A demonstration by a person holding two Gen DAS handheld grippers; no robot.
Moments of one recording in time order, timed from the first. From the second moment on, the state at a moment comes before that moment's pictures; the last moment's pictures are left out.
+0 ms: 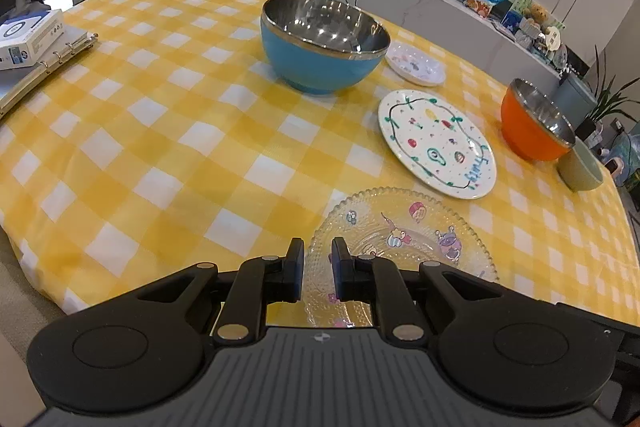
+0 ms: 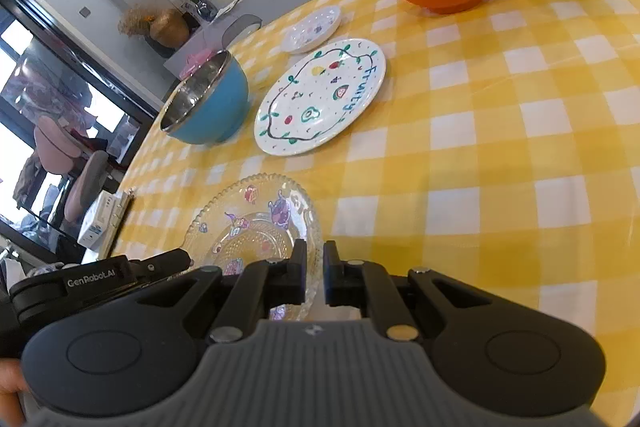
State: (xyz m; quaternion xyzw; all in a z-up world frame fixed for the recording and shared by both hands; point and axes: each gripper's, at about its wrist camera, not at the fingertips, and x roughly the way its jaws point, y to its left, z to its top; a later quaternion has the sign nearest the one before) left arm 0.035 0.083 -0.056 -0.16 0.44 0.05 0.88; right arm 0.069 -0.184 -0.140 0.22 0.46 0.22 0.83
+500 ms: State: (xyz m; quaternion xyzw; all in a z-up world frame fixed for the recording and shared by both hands) left arm 0.040 0.081 -0.066 -0.16 0.45 0.05 0.88; right arm 0.070 -0.182 -0.143 0.20 0.47 0.22 0.83
